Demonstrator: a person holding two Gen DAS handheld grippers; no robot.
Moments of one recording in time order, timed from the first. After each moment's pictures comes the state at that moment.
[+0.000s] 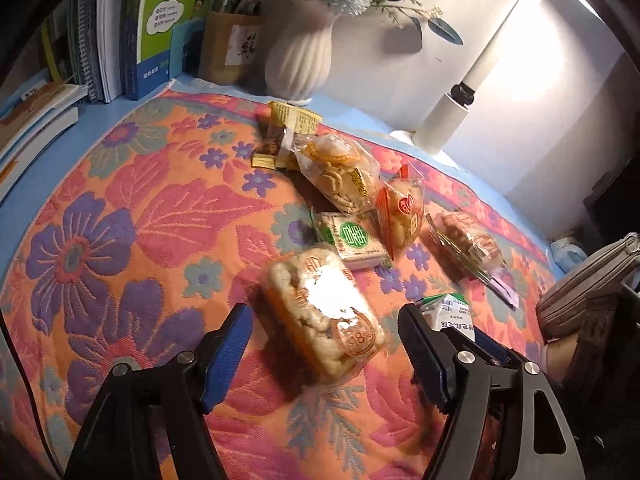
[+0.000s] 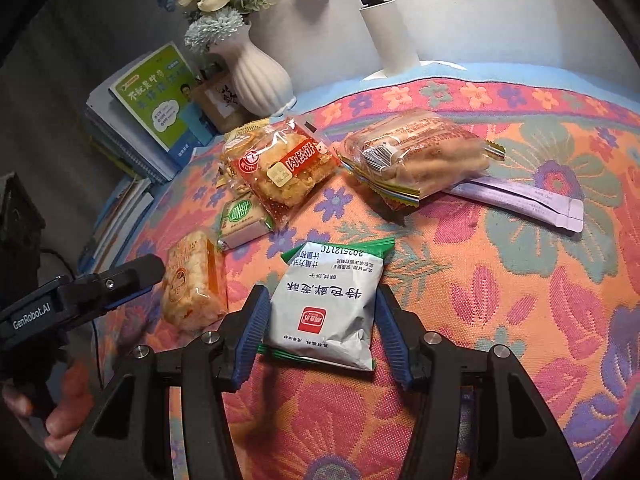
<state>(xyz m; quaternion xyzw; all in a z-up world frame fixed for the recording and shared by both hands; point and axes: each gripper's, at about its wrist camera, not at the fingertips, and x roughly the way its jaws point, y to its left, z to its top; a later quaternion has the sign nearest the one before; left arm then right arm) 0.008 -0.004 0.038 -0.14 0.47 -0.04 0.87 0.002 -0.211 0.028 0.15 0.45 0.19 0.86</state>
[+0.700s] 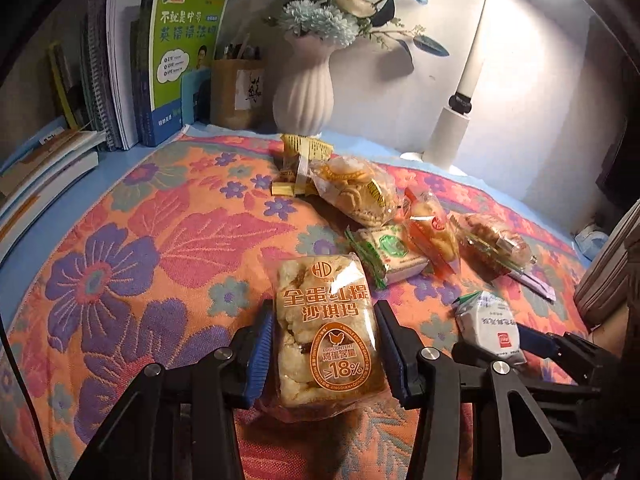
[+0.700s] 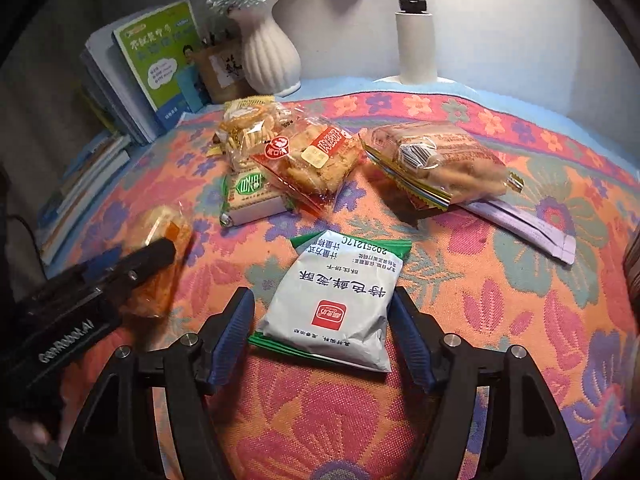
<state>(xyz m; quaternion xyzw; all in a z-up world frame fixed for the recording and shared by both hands) -0.015 0.003 0.025 -0.08 0.37 -0.02 0.92 -0.003 -0.165 0.029 0.01 0.46 0.14 0.88</state>
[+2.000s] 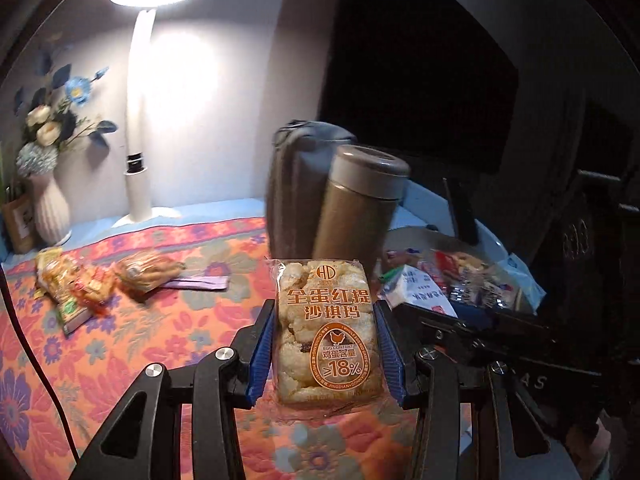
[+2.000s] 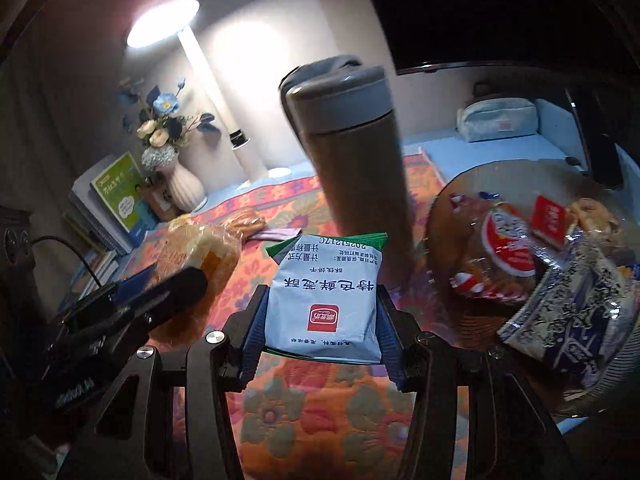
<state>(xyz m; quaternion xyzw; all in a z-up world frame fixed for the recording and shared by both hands) -0.155 -0.239 0.124 0.03 0.30 -0.35 0.89 -0.200 -0.404 0.129 0.19 0.33 0.00 0.92</state>
